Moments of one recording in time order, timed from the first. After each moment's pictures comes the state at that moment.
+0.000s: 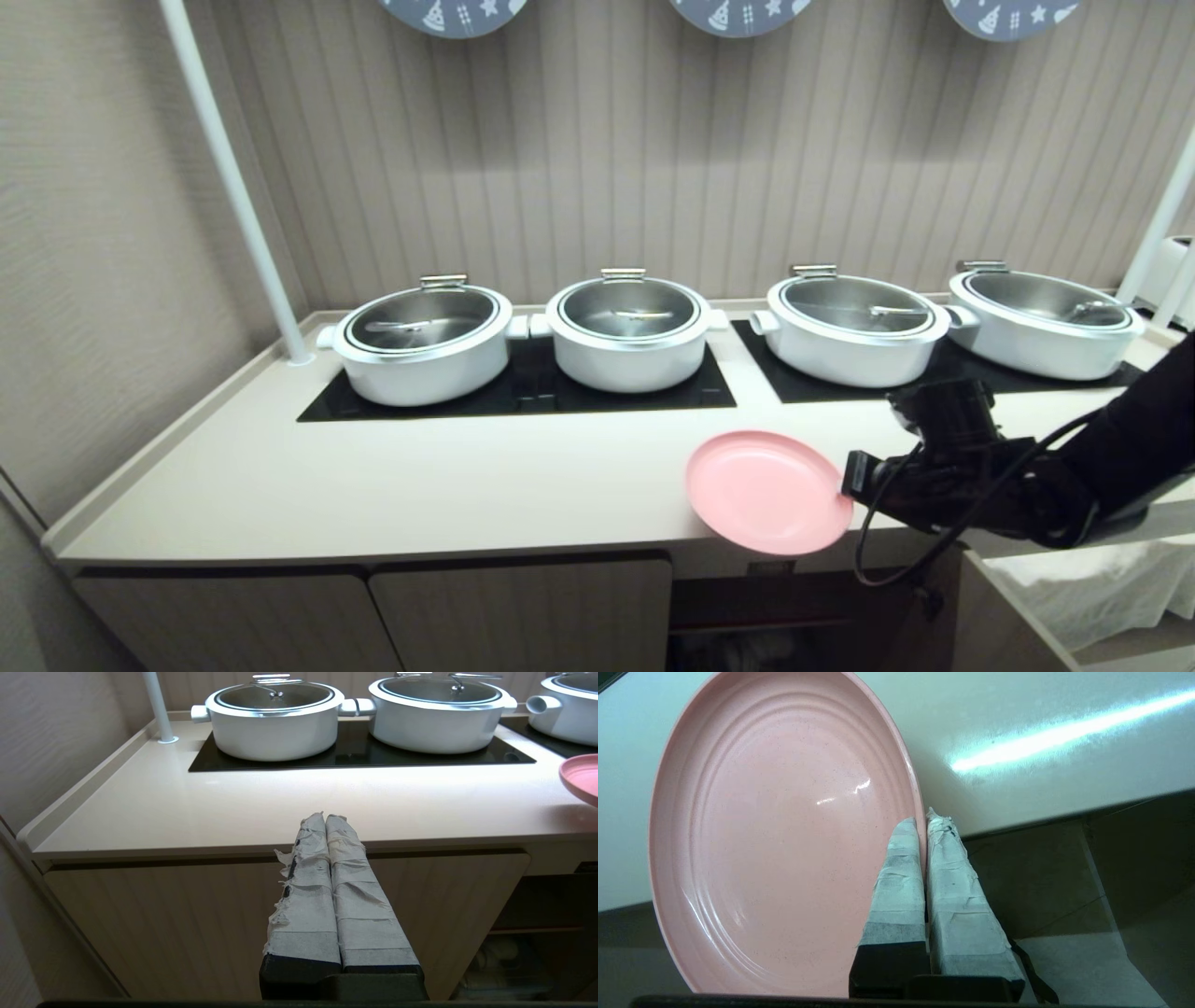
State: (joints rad) left arm 0.00 0.00 0.00 0.00 0.00 0.00; right arm 0.16 2.06 -0.78 -0.51 0.09 0.52
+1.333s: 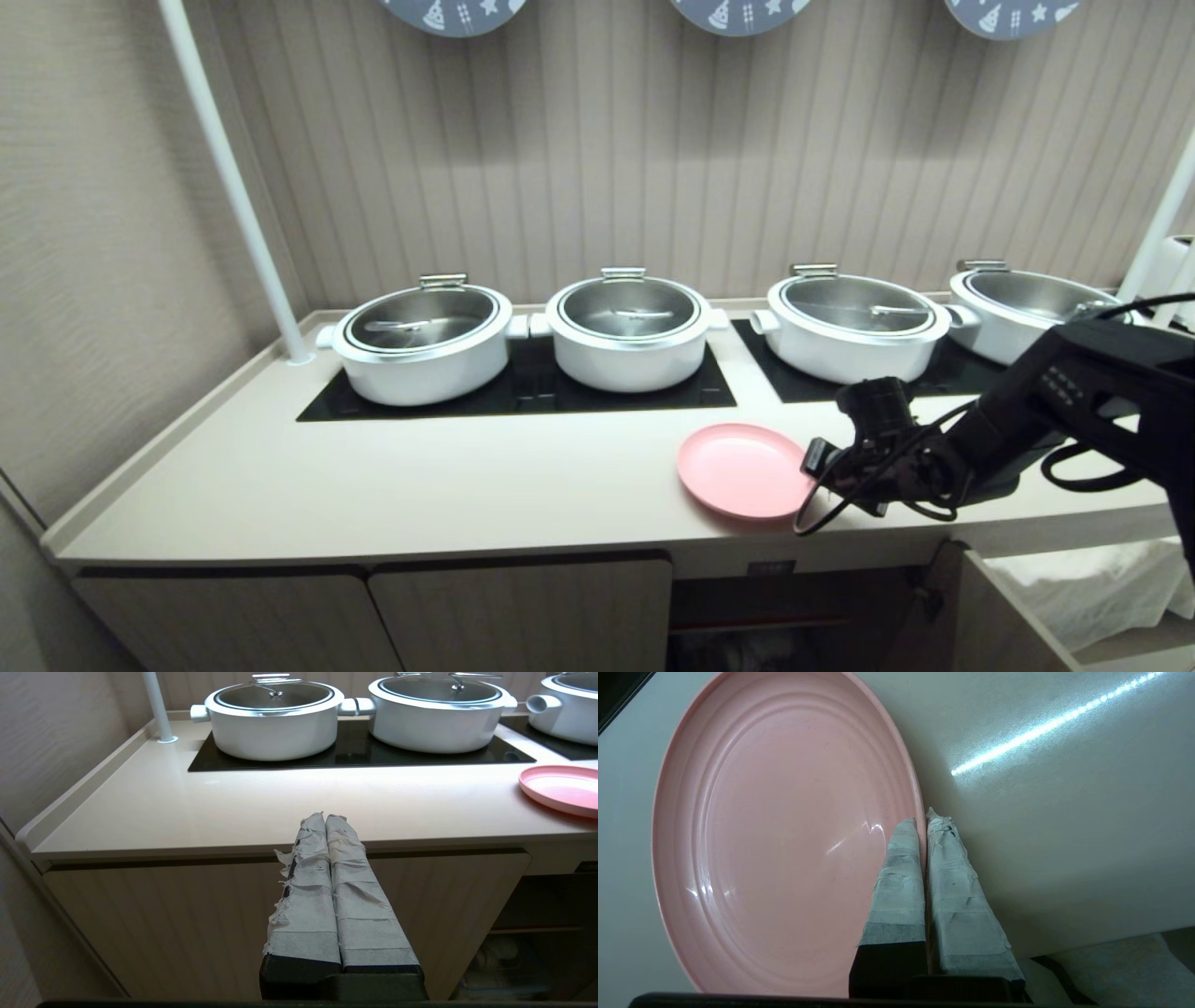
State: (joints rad) left arm 0.00 0.00 0.00 0.00 0.00 0.00; right arm 0.17 2.33 -1.08 -0.44 -0.01 0.66
